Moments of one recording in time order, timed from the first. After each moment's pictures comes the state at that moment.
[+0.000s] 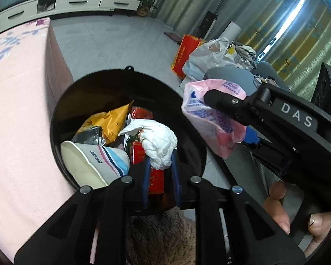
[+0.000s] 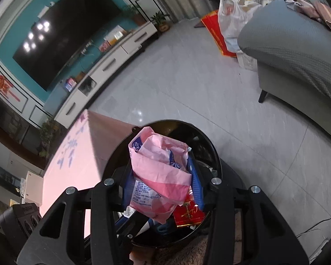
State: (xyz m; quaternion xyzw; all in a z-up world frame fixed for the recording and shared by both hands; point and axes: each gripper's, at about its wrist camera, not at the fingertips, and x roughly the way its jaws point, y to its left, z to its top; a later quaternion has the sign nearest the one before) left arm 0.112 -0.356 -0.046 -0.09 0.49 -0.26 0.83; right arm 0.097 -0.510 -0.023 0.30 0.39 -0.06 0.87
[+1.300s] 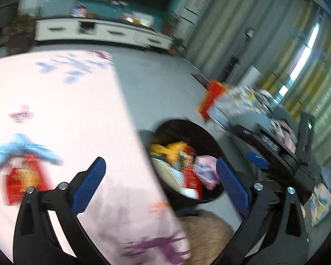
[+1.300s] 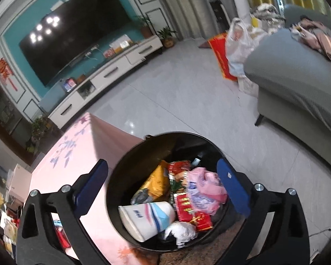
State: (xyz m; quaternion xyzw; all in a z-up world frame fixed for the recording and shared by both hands) left arm 0.065 -0.209 0.030 -0.14 0.38 -0.14 0.90; right arm 0.081 -0.458 0.015 0.22 0.33 -0.07 0.91
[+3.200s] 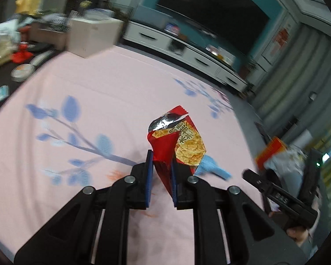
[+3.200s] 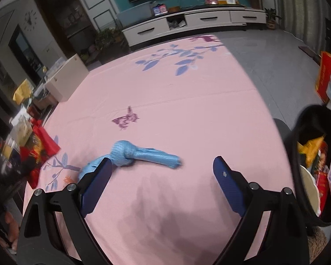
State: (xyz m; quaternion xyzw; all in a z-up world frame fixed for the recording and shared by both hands) left arm -0.001 0.062 0.013 -0.24 0.34 0.09 0.90; right arm 0.121 -0.179 -0.034 0.04 0.45 0.19 0.87
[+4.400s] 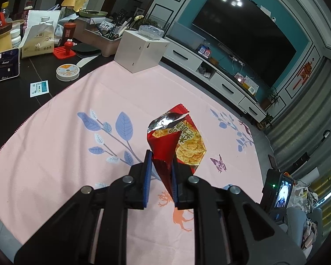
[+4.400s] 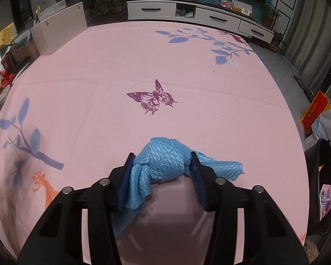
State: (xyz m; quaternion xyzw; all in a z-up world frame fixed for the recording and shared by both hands) left arm -0.034 0.122 0.022 -0.30 0.30 0.16 0.89; right arm 0.129 -0.079 -0.080 -0.11 0.47 0.14 0.86
